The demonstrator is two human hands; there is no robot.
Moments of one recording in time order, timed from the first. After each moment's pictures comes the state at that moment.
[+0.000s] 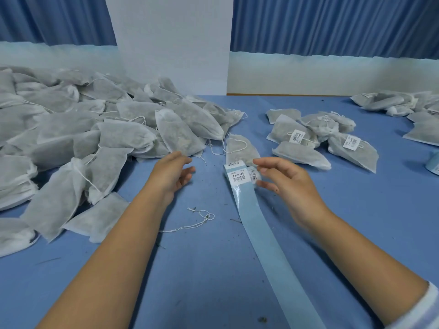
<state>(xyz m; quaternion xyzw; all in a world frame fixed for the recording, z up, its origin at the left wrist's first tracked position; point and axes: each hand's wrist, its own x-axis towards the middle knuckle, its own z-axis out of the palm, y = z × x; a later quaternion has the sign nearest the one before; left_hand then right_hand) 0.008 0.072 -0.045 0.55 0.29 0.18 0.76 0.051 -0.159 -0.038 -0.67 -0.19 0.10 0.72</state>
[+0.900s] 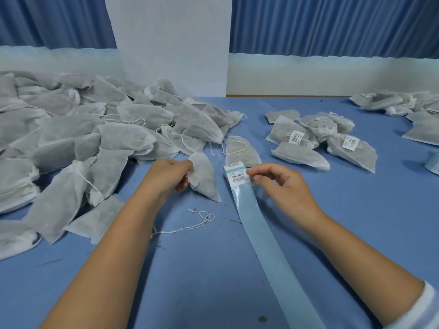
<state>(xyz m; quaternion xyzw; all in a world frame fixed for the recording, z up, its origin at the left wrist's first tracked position) -0.005 0.075 -0.037 0.70 0.30 0.13 0.64 0.045 -0.161 -0.038 -0.74 -0.27 0.03 0.61</state>
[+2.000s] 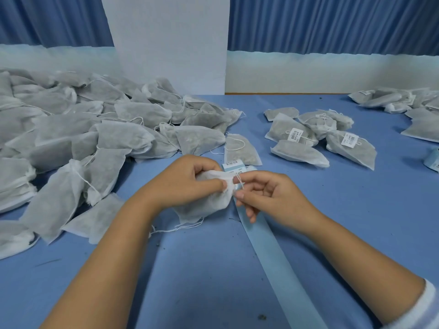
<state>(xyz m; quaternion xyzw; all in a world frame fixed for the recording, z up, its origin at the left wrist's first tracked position) -0.043 0.039 0.002 0.88 -0.06 0.05 0.46 0.029 -0.158 -0.037 -0.65 -0.35 0.21 0.65</state>
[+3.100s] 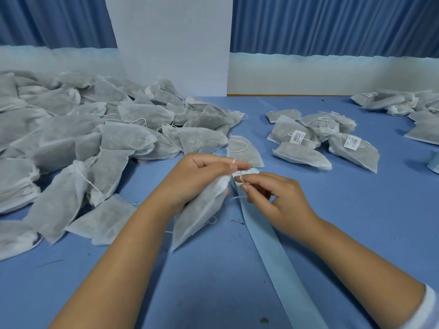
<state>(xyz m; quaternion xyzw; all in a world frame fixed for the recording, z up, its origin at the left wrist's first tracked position) -0.043 0.023 0.003 0.74 -0.03 0.06 0.67 0.030 -0.159 -0.044 -0.76 -0.46 -0.16 0.42</state>
